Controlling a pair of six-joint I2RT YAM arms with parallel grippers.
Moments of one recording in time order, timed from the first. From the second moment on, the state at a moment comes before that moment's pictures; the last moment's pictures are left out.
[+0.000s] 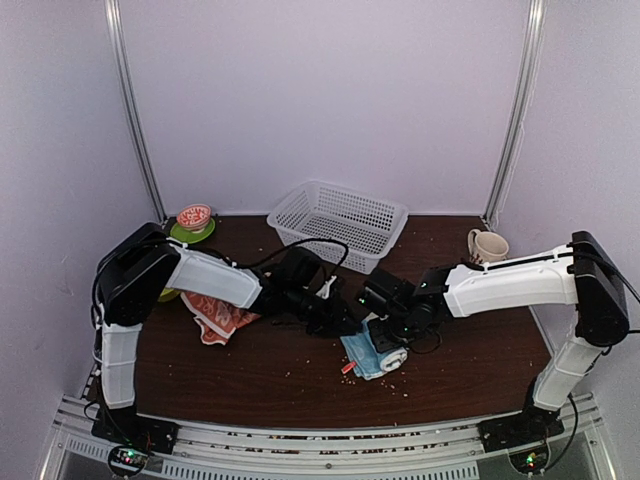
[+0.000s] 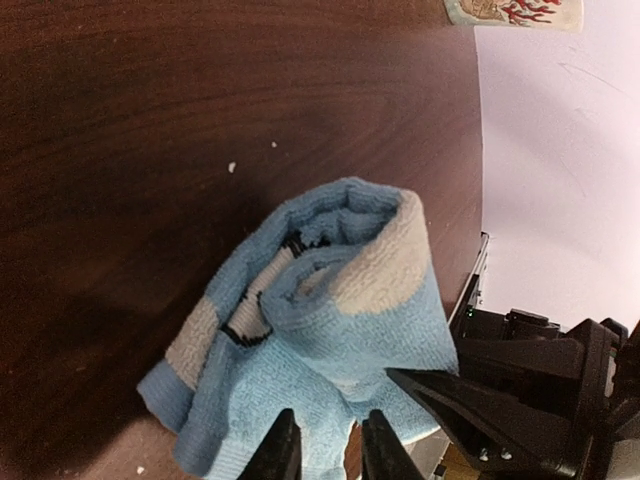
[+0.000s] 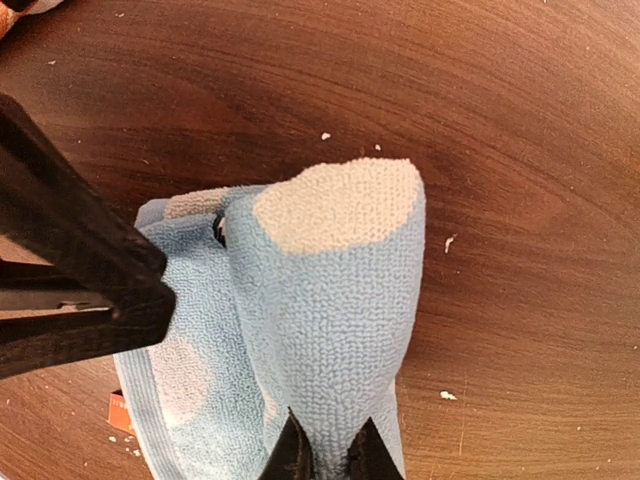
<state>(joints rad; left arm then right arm) -0.89 2.11 1.27 0.12 0.63 -0.97 1.00 1.68 1.08 -0.63 0.29 0.68</state>
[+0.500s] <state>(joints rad) -0.89 2.11 1.26 0.01 0.57 -0.91 1.00 1.69 1.09 -0.64 0.29 0.68</state>
